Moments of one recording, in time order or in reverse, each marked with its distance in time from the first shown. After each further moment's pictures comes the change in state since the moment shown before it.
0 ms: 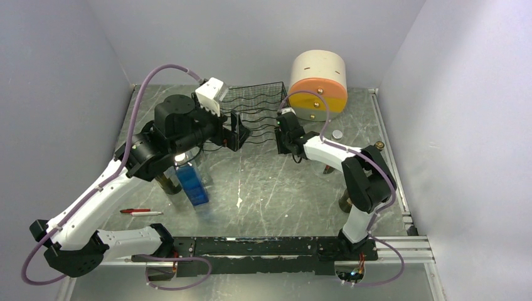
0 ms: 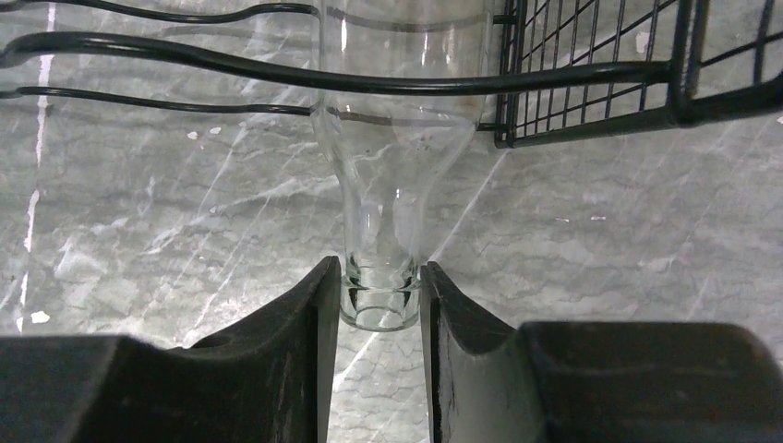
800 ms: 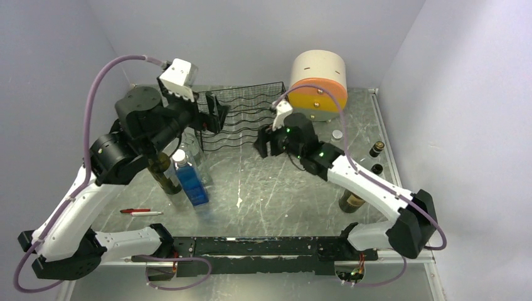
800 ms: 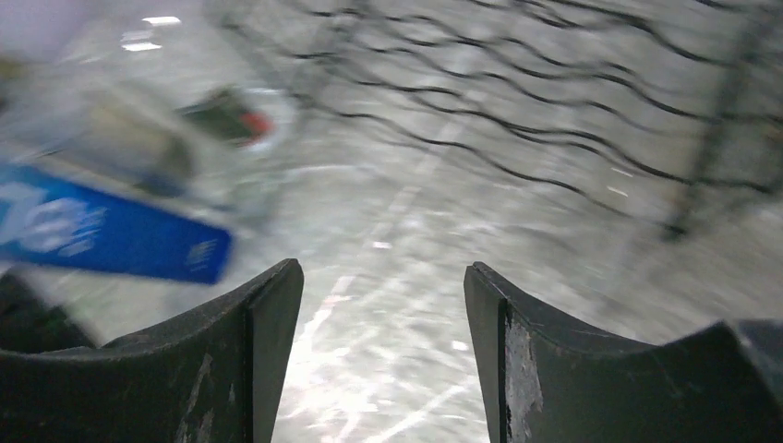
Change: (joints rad) left arm 0.000 -0.016 0.194 -0.068 -0.225 0.085; right arm 0.134 -0.429 -0.037 -0.022 -0.174 0.005
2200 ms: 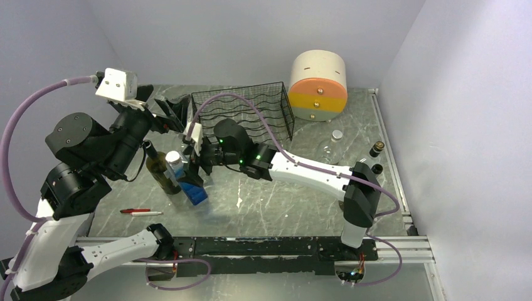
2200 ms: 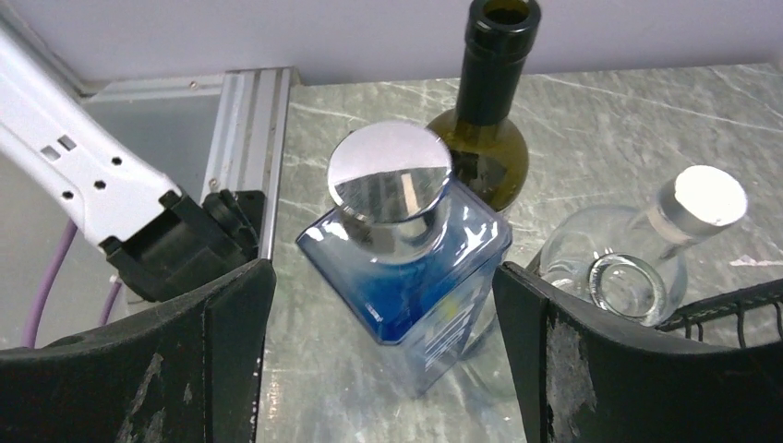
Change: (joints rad) left arm 0.000 -0.213 -0.048 0.121 -0.200 0.145; right arm 0.433 0.430 0.453 0.232 -0.422 -0.306
